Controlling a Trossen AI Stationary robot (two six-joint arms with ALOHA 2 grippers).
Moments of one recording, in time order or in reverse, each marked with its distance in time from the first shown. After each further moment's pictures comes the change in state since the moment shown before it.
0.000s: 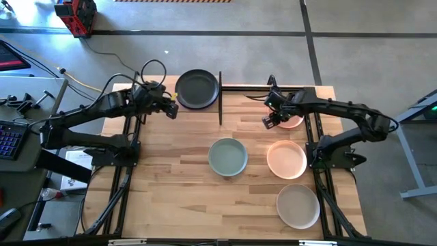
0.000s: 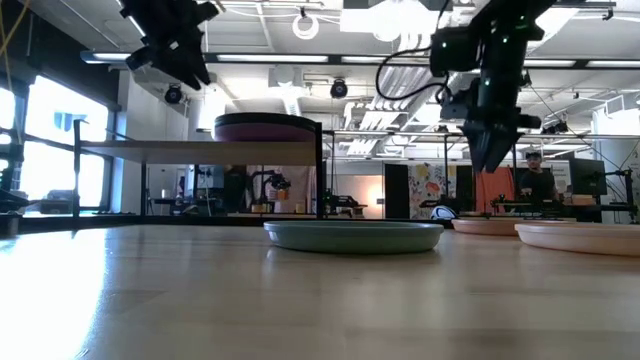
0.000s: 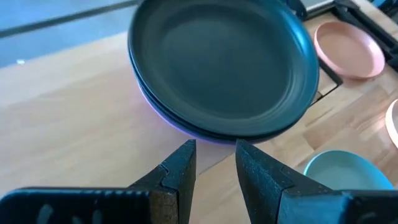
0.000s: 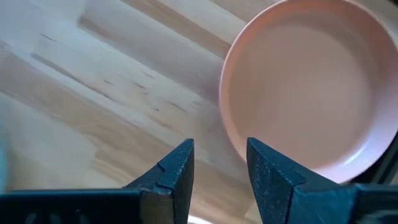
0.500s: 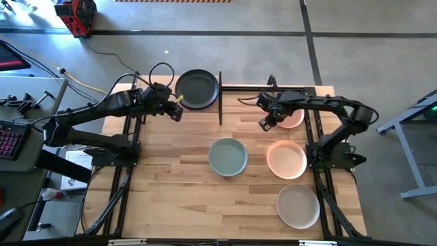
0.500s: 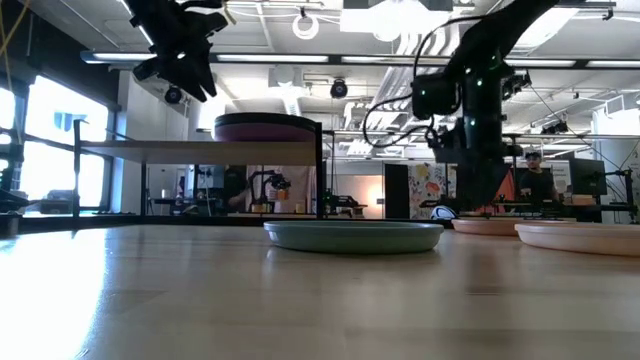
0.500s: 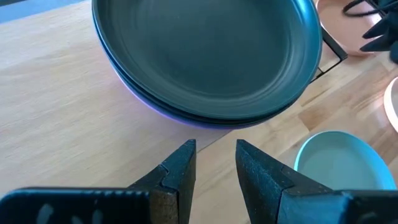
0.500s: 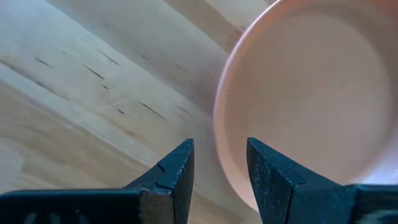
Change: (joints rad) left arm 0.000 0.070 0.000 -0.001 0.072 -0.021; right arm -0.051 0.231 -0.003 0.077 0.005 -0.172
